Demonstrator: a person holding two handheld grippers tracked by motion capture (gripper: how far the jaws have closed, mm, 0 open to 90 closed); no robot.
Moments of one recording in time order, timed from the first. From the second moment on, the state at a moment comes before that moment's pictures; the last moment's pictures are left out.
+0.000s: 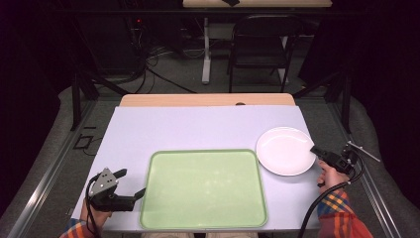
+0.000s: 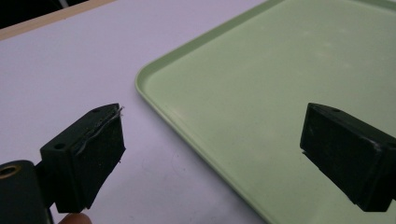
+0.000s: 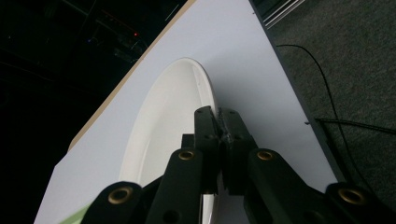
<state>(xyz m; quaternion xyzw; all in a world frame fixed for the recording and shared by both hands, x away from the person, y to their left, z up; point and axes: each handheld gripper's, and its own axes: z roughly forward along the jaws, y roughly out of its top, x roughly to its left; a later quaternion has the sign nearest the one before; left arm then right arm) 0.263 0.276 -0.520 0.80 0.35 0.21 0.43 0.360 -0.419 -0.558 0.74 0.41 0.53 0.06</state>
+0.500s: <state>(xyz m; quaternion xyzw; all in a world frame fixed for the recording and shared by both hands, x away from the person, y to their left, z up) 0.262 0.277 -0.520 0.80 0.35 0.21 0.43 0.356 -0.419 -0.532 0.72 0.44 0.52 0.11</state>
